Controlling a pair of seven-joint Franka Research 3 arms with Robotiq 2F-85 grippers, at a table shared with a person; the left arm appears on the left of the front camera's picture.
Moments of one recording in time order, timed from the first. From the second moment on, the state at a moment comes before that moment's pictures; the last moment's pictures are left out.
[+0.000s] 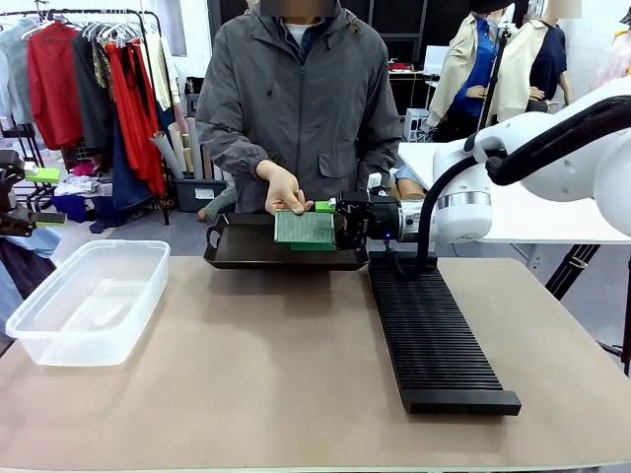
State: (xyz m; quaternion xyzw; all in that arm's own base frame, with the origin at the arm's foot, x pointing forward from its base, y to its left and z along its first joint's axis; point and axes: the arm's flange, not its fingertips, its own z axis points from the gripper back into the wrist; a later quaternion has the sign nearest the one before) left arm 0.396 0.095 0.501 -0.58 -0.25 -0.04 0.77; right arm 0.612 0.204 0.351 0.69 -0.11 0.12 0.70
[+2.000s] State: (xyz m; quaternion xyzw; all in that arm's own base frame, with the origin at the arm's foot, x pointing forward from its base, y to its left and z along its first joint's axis) left arm 0.396 0.095 0.501 -0.58 -0.25 -0.04 0.77; right arm 0.620 0.207 0.339 0.70 -0.09 0.11 0.70
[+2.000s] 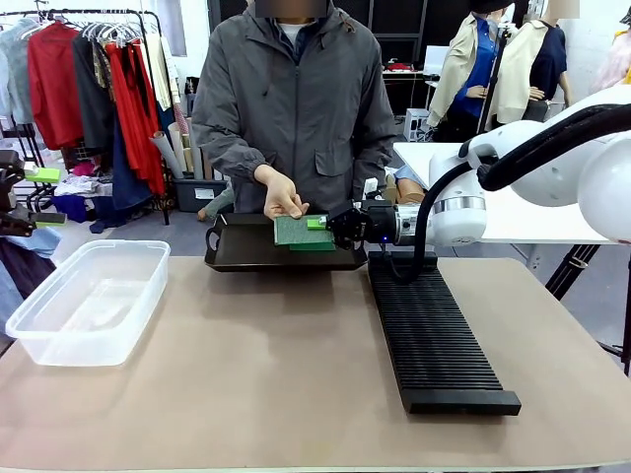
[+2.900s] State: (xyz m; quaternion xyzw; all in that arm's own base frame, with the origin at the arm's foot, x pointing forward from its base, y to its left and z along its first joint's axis) left arm 0.396 0.095 0.501 -0.58 -0.25 -0.04 0.77; right arm 0.619 0.207 0.337 0.70 -0.09 0.11 0.70
